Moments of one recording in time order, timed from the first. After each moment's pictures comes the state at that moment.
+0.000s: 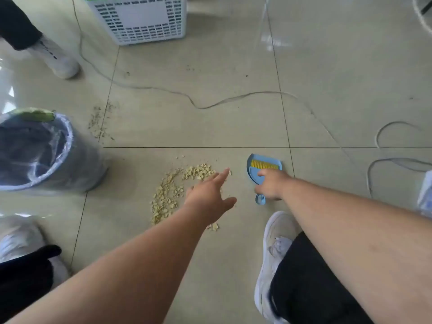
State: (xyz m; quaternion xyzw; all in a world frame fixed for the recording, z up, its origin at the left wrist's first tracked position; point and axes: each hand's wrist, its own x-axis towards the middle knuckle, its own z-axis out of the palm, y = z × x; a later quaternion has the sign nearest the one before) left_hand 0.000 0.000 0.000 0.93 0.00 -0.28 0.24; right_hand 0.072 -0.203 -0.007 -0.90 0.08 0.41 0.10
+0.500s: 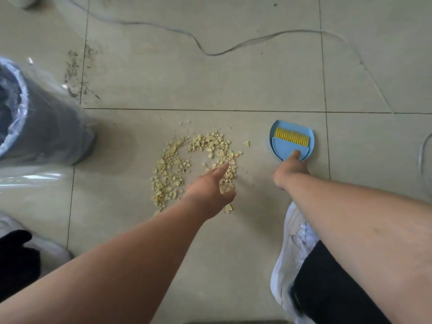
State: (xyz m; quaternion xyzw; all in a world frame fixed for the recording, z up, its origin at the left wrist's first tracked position) left_hand -0.004 0.036 -0.109 0.88 0.05 -0.38 0.29; right_hand 0.068 -0.187 -0.133 -0.87 0.32 0.36 0.15
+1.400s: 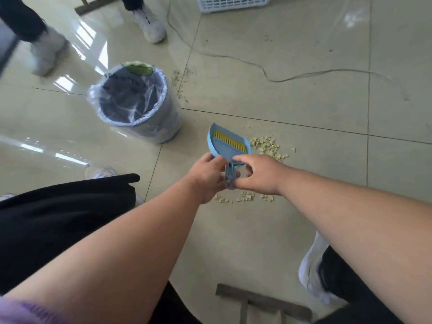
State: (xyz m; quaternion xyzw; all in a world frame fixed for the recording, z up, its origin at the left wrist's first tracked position) left_hand -0.088 0.136 0.023 0.53 0.40 -0.19 0.72; right_hand -0.021 -0.026 0.033 -0.86 -0.22 0.38 0.25
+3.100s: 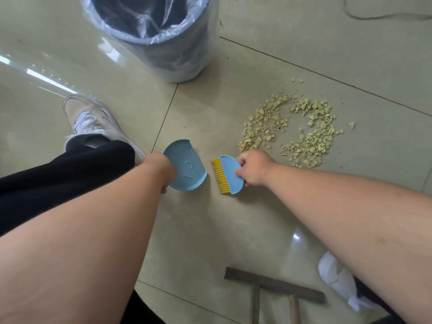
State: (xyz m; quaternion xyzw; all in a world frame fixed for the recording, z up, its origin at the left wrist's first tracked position) left_hand -0.177 0.316 -0.097 0.72 0.48 -0.47 0.18; right_hand -0.071 0.094 -0.148 -0.84 -0.15 0.50 0.14
